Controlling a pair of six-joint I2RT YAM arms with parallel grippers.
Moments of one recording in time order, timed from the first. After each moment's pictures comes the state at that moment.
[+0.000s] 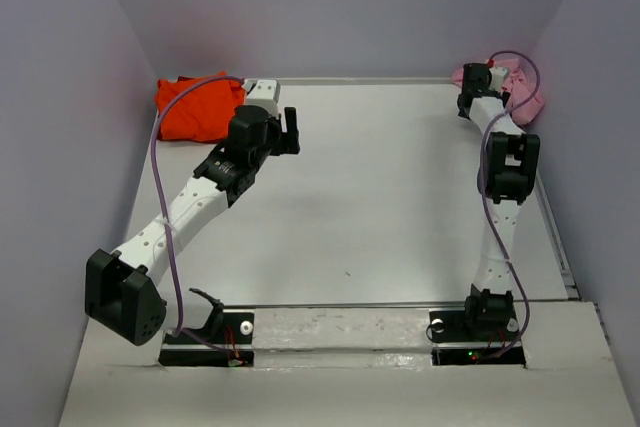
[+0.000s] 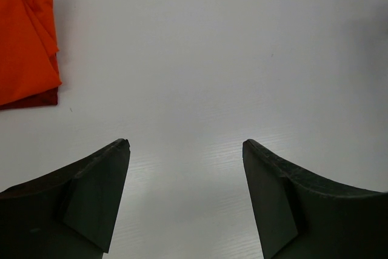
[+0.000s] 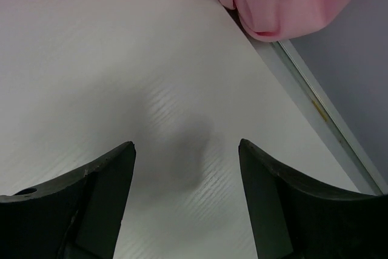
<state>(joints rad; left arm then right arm) -0.51 1.29 1.09 -0.16 -0.22 -0.25 -0.08 2.46 2.09 -0.44 0.68 0.23</state>
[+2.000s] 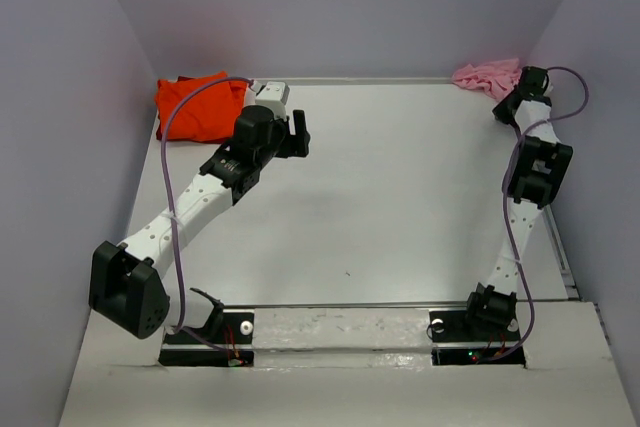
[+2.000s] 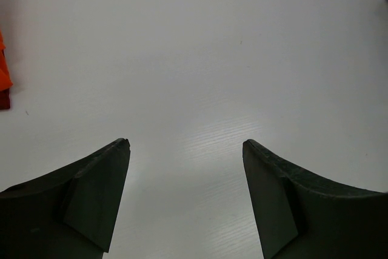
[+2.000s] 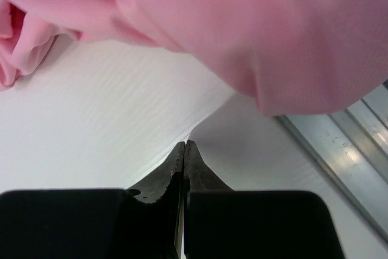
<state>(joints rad) -0.52 1.33 1.09 -0.14 -0.11 -0.28 -0.33 2.57 2.28 -0.48 0.03 0.50</state>
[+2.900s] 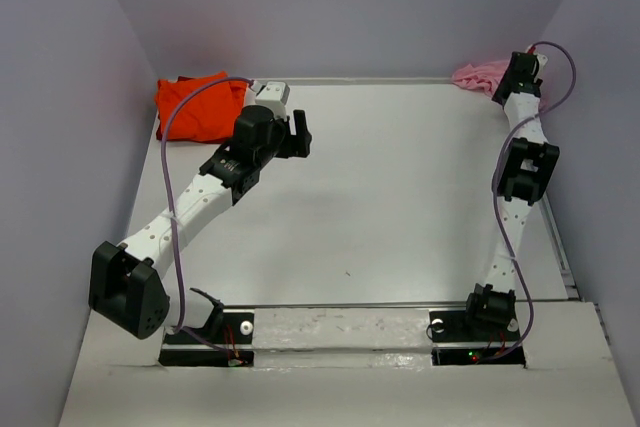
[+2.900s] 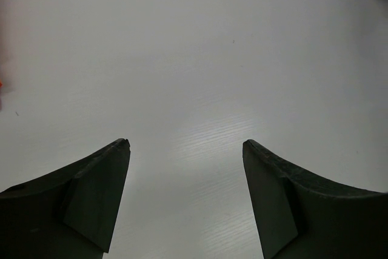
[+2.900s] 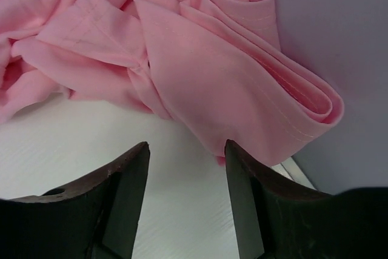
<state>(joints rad) -0.52 1.33 1.09 -0.14 -0.09 -0.29 -0.27 2.63 2.47 -0.47 0.37 0.18</state>
